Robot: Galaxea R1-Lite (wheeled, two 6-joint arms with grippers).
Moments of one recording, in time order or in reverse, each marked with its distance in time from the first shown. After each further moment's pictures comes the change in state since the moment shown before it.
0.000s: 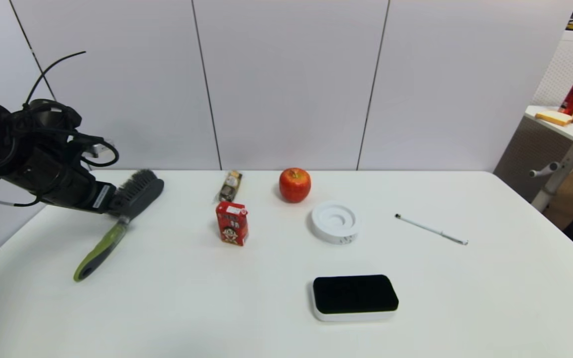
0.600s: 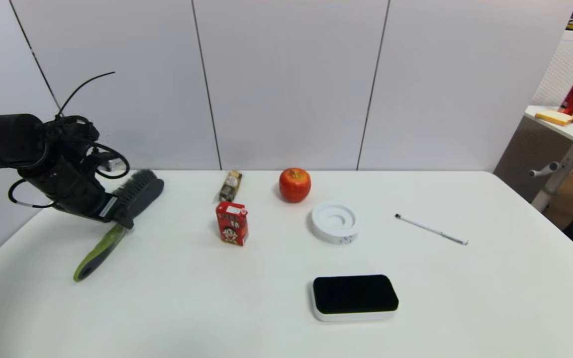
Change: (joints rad) left arm 0.022 0.176 -0.145 0.109 0.054 0.098; right arm 0.000 0.000 0.000 0.000 0.000 0.000
